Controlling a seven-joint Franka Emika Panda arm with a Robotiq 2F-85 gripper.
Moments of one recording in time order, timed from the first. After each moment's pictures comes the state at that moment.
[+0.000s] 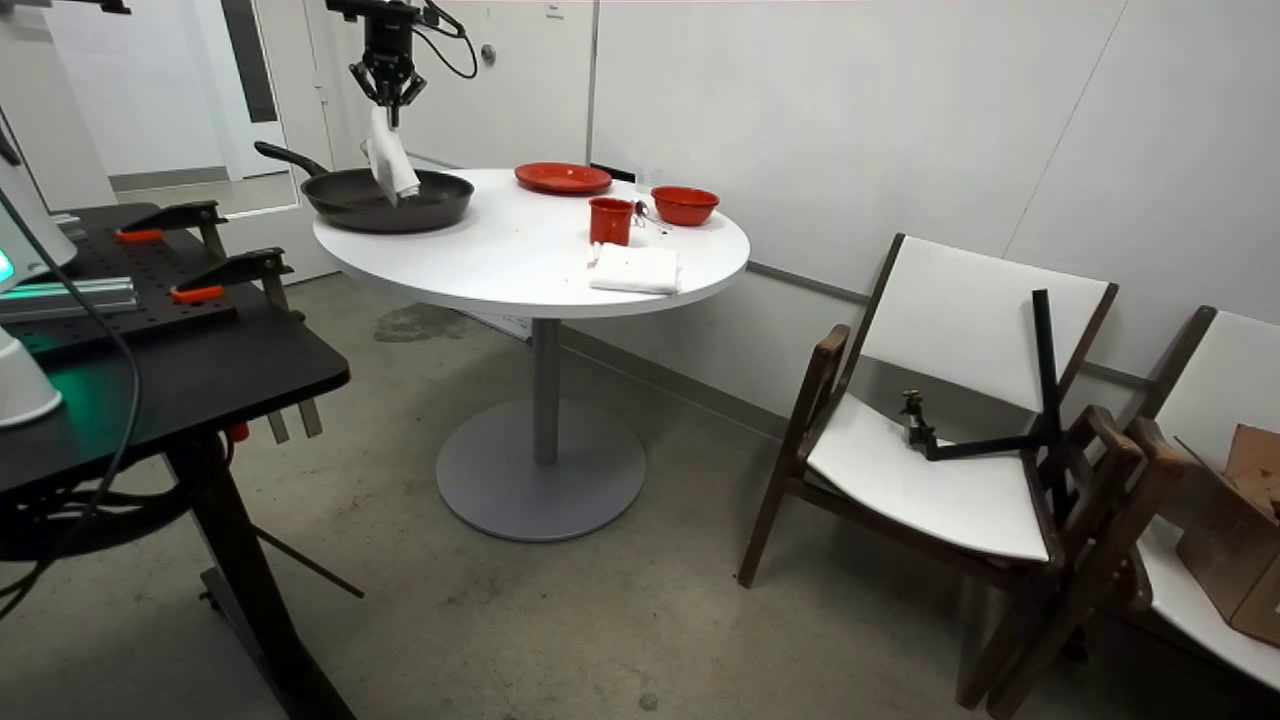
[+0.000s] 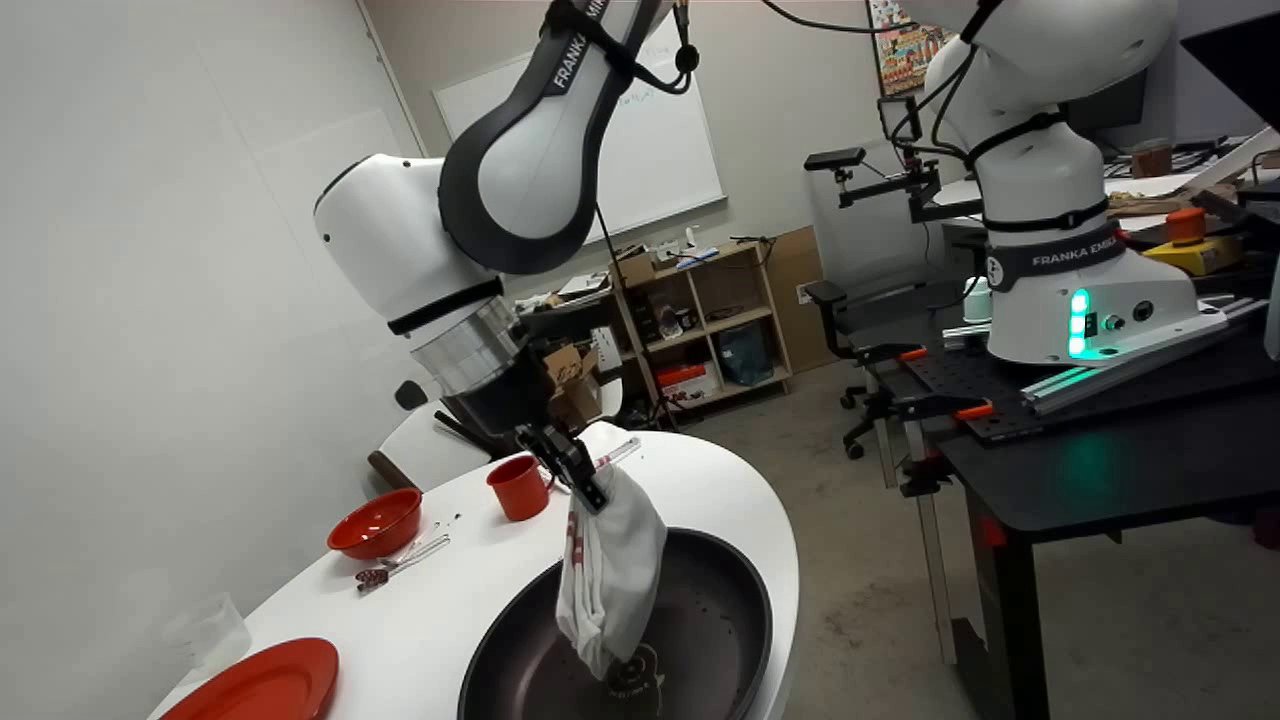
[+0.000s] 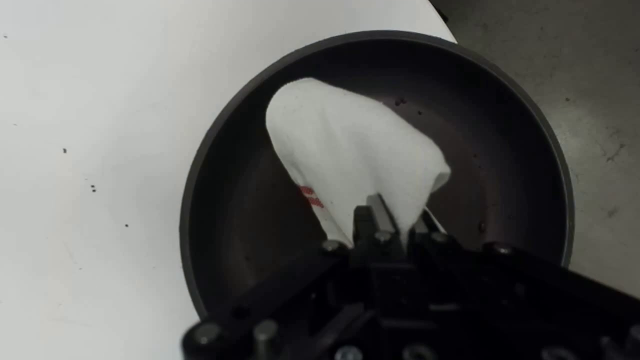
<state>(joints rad) 0.26 0.59 0.19 -1.74 -0.17 2.09 -0.18</state>
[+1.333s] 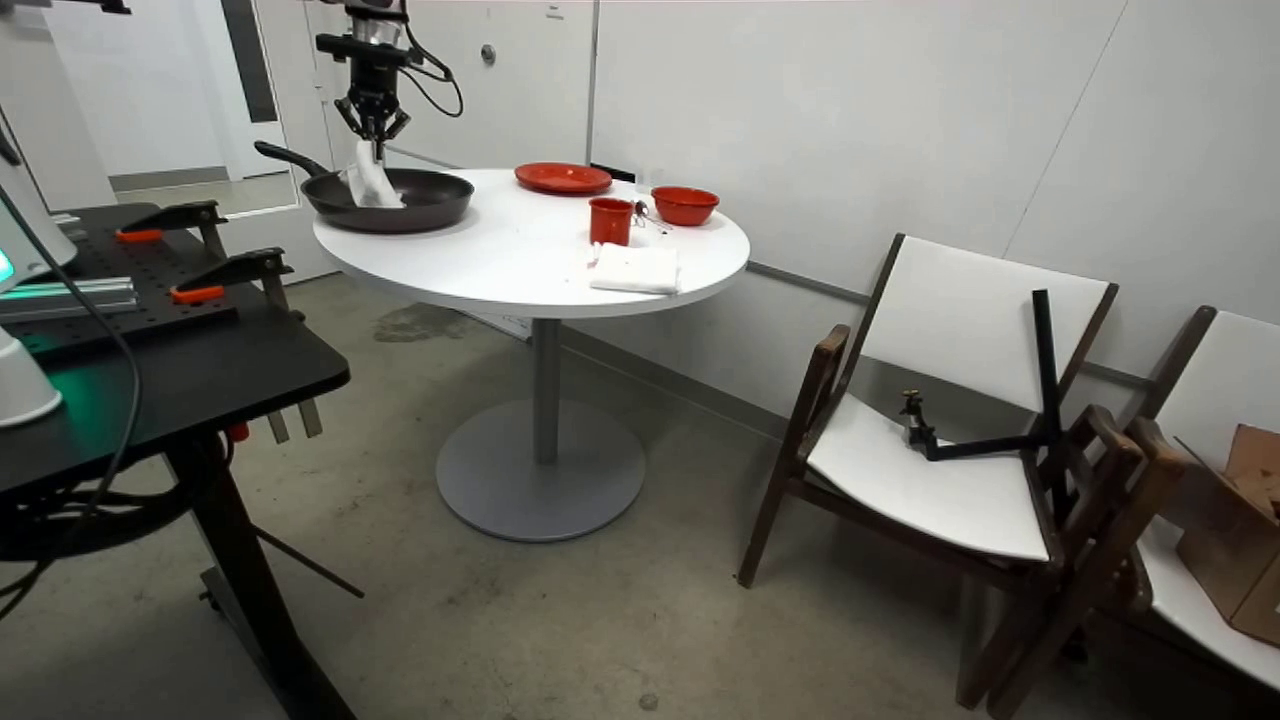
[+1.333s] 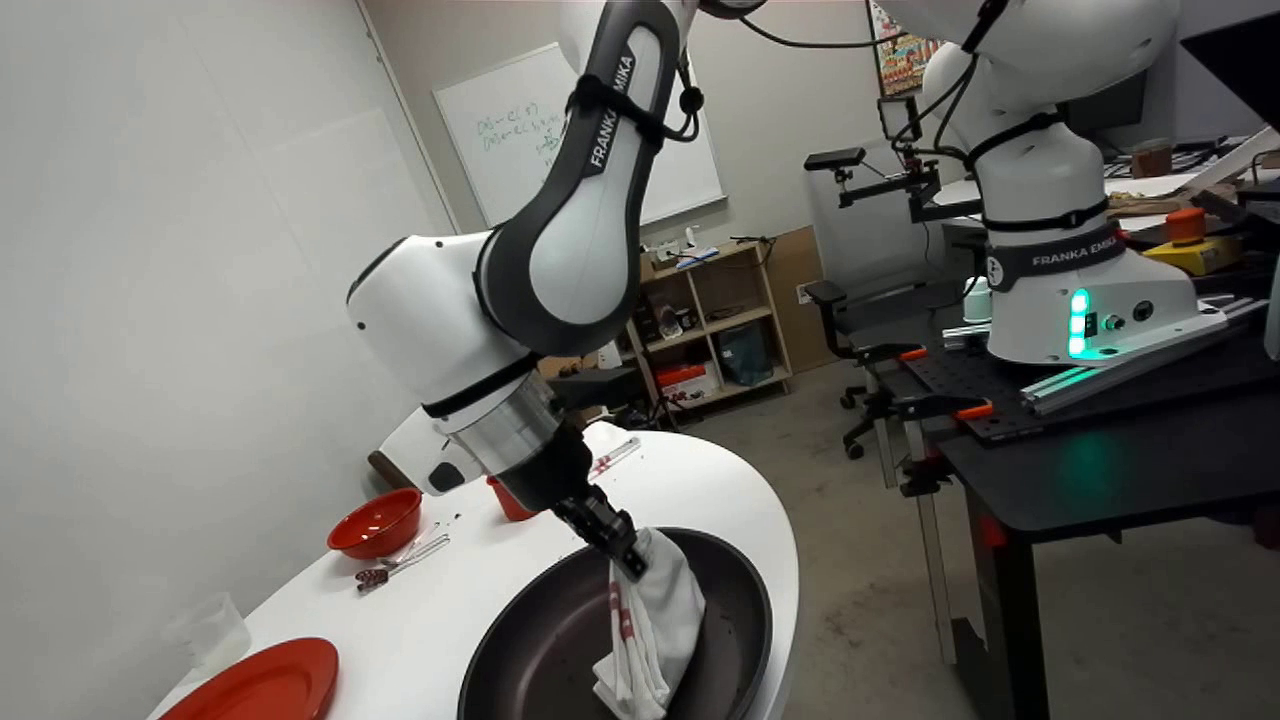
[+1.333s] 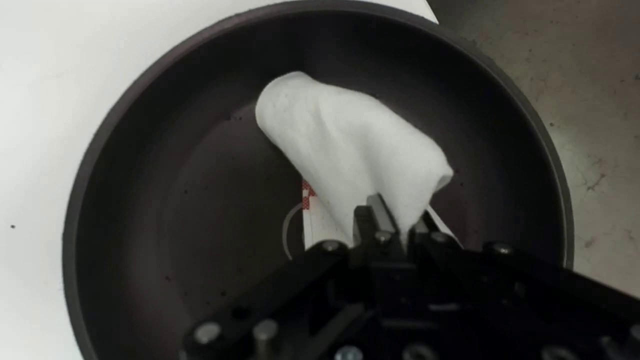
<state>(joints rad) 0.30 0.70 0.20 -1.74 -0.18 2.17 -0.21</state>
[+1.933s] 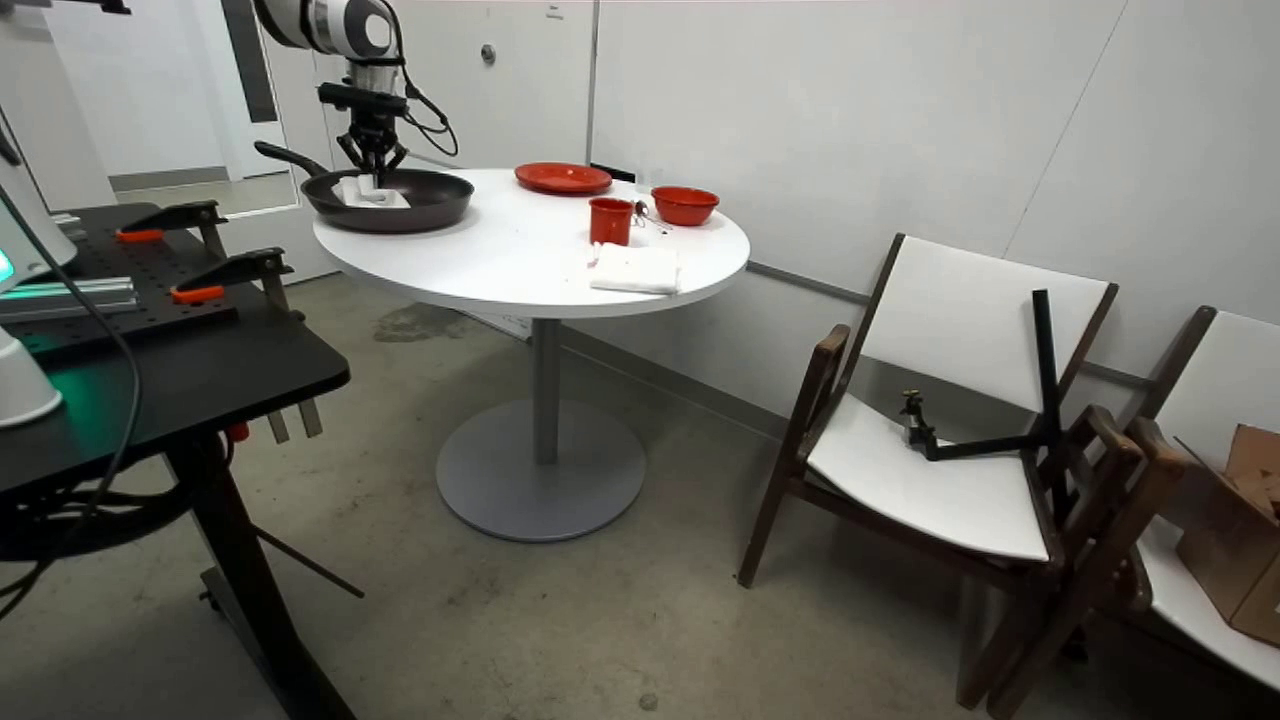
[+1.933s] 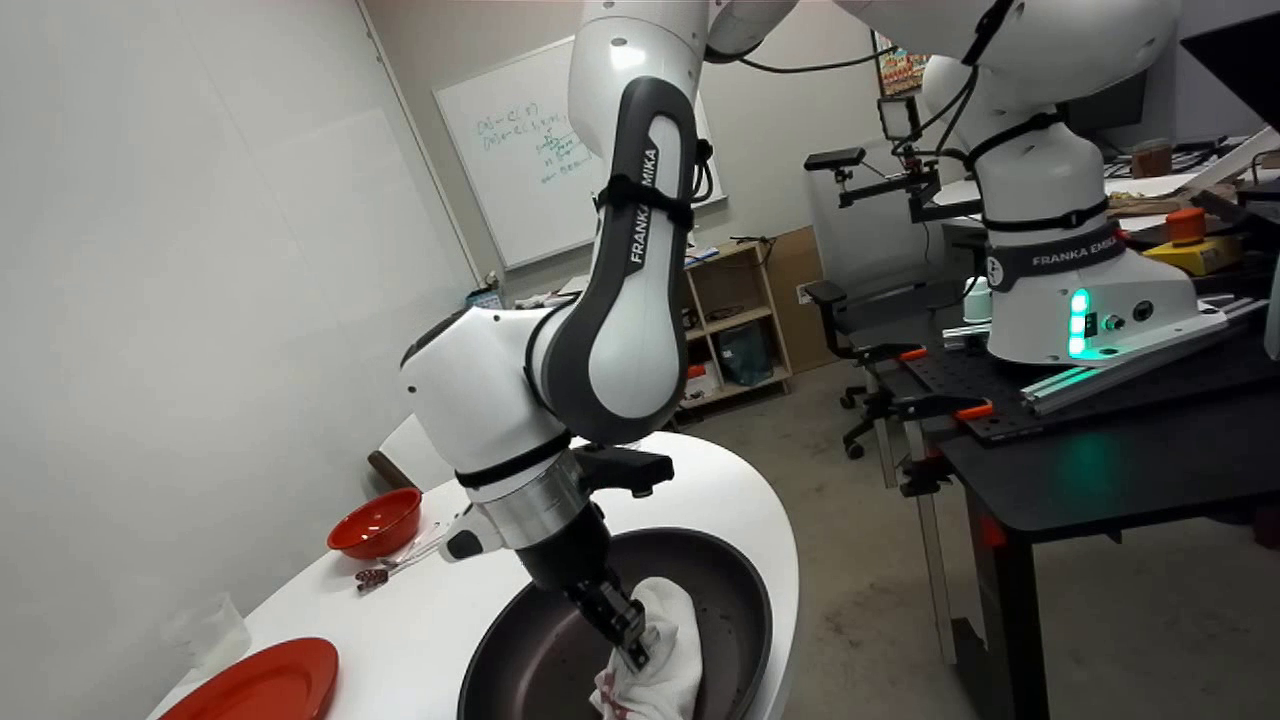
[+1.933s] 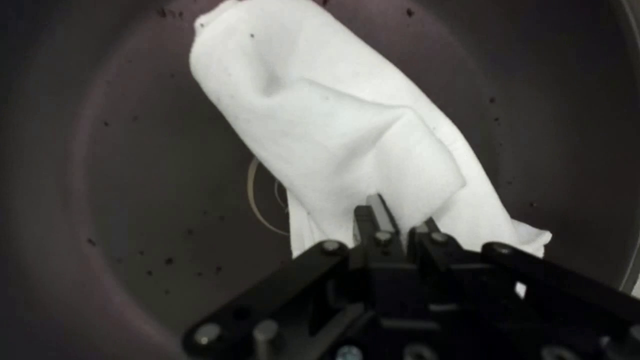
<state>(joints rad) 0.30 0.83 0.22 -1.73 -0.18 2.44 -0.21</state>
